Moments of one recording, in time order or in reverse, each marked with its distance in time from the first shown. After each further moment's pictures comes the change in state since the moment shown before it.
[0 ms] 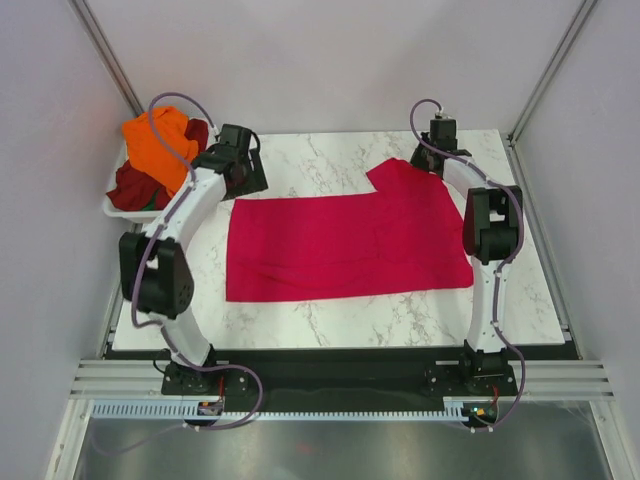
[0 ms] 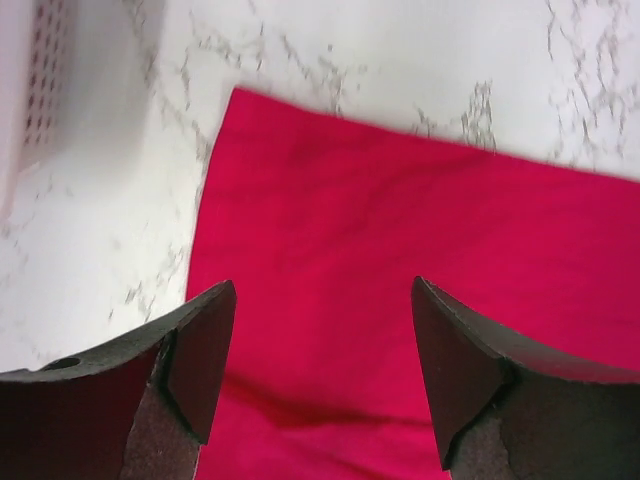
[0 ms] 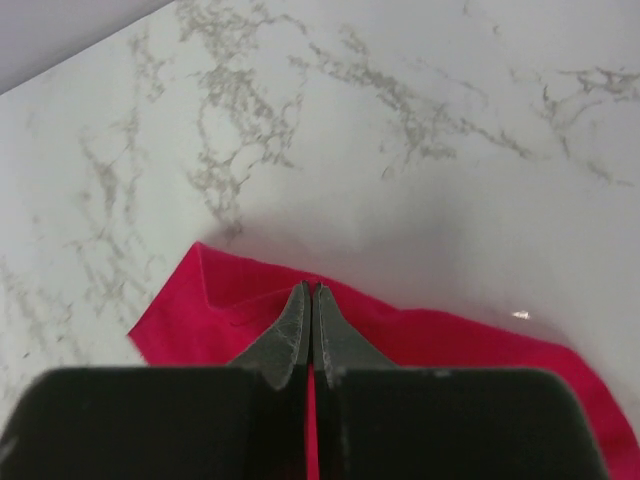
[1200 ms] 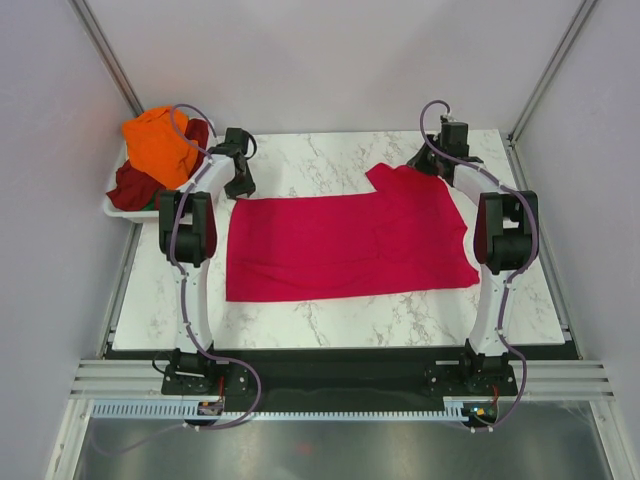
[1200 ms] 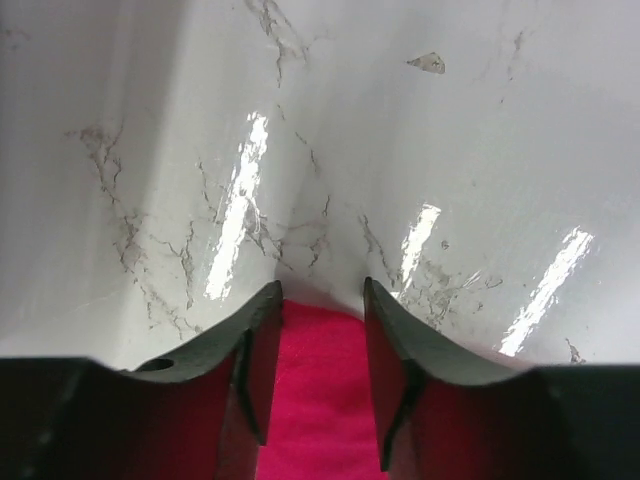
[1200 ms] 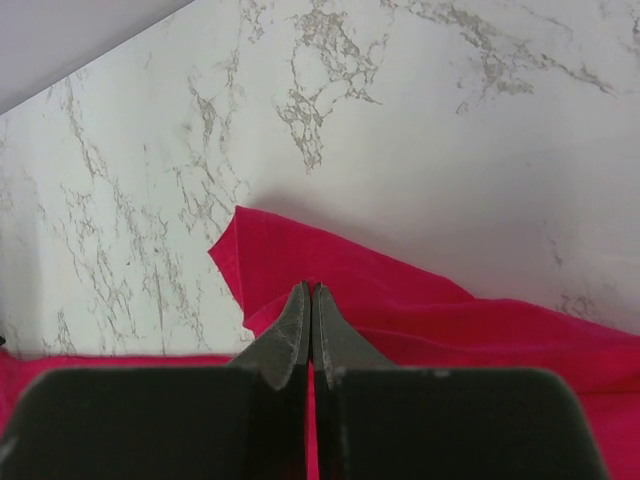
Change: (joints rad) left arm 0.139 0.649 0.427 0.025 -0.004 0.039; right arm -0.027 -0.211 -0.269 0.121 -0.223 0.058
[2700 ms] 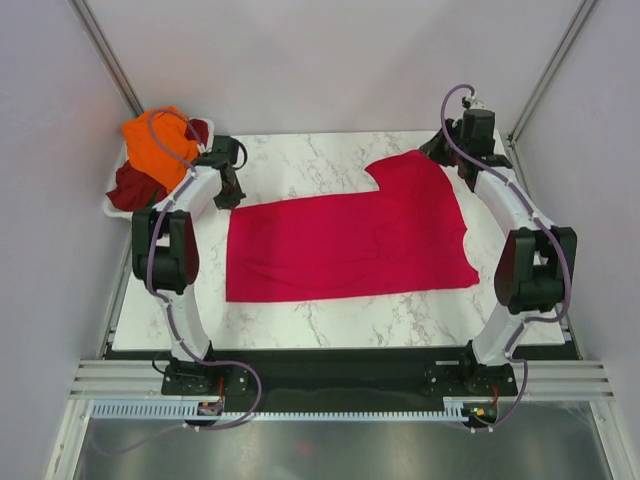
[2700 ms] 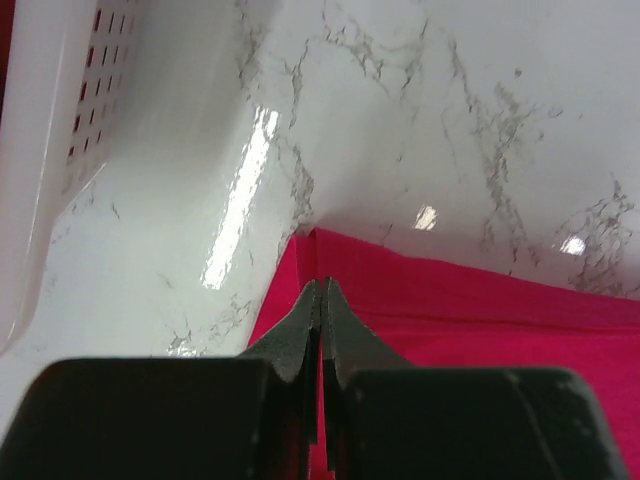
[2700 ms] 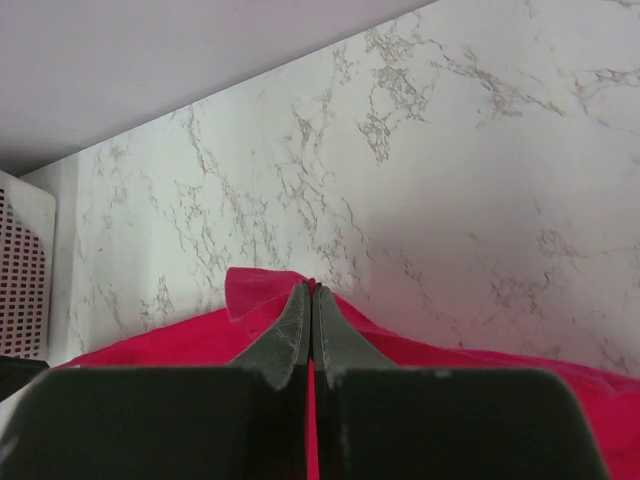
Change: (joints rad) left arm -0.006 -0.340 -0.334 0.015 -0.033 -0.044; right arm -0.001 -0.359 -0.140 -0.077 0.012 0.007
